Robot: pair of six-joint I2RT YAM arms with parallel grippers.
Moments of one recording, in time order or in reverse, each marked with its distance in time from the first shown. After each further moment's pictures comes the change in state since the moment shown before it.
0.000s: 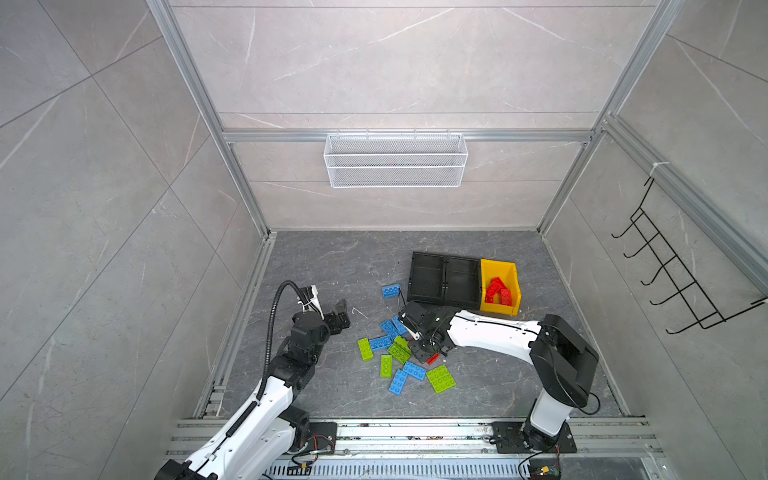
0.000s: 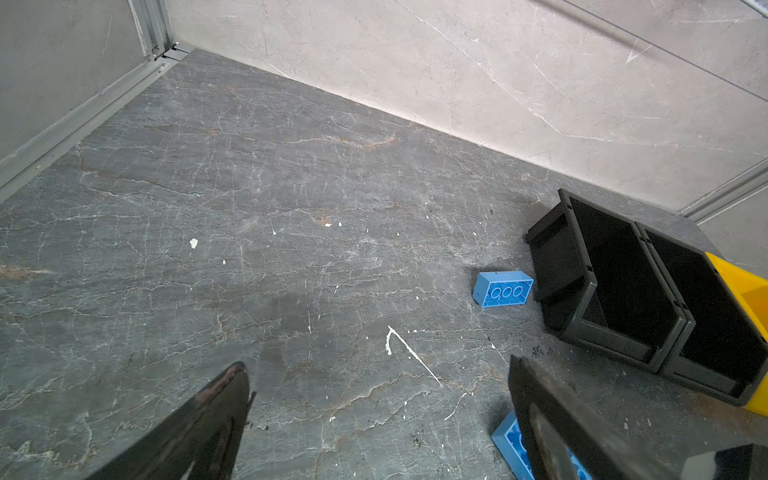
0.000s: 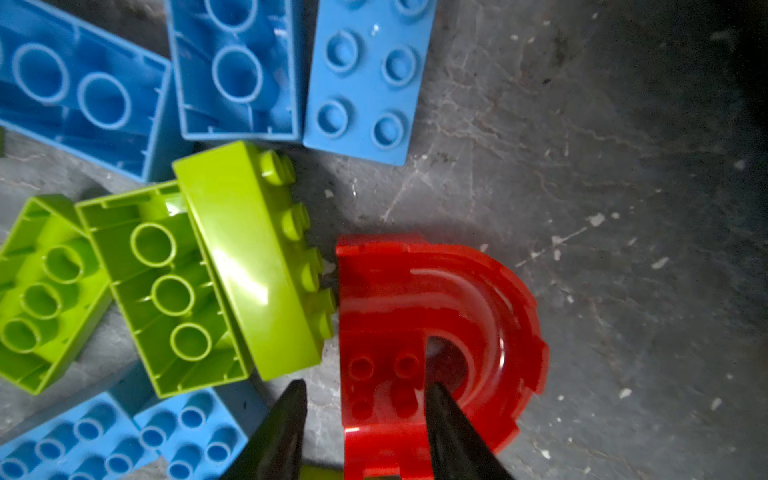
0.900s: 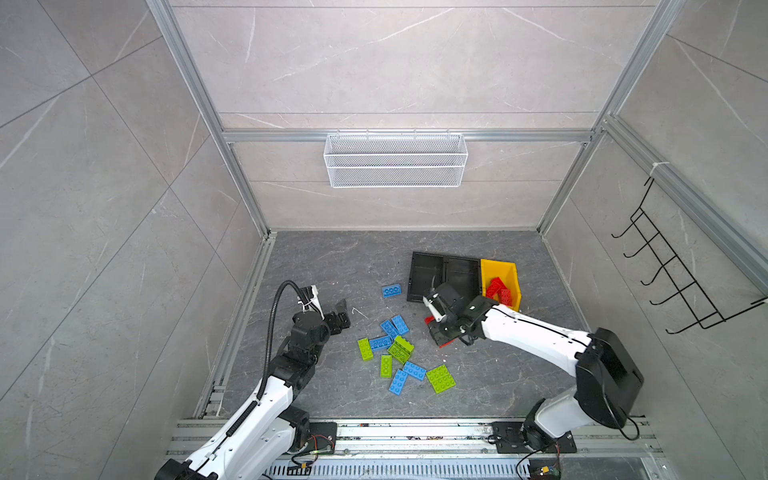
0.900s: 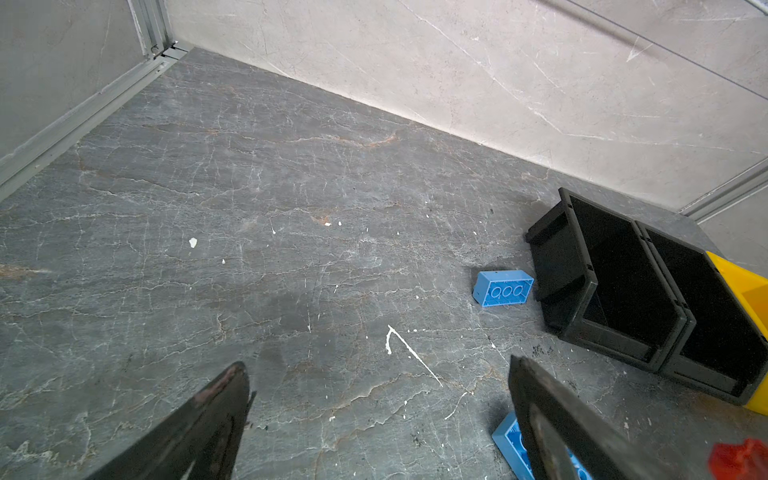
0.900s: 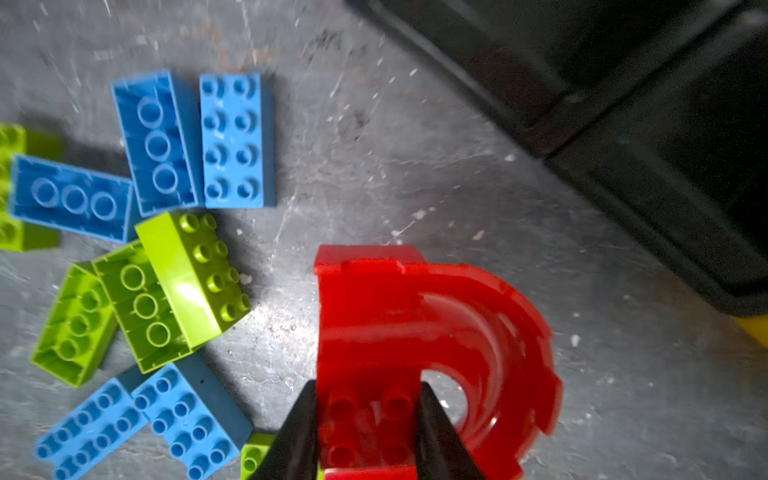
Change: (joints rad) left arm 0.000 0.005 0.000 0.001 0.001 0.000; right arm -0.247 -0.299 -0.095 0.037 -0.064 0.020
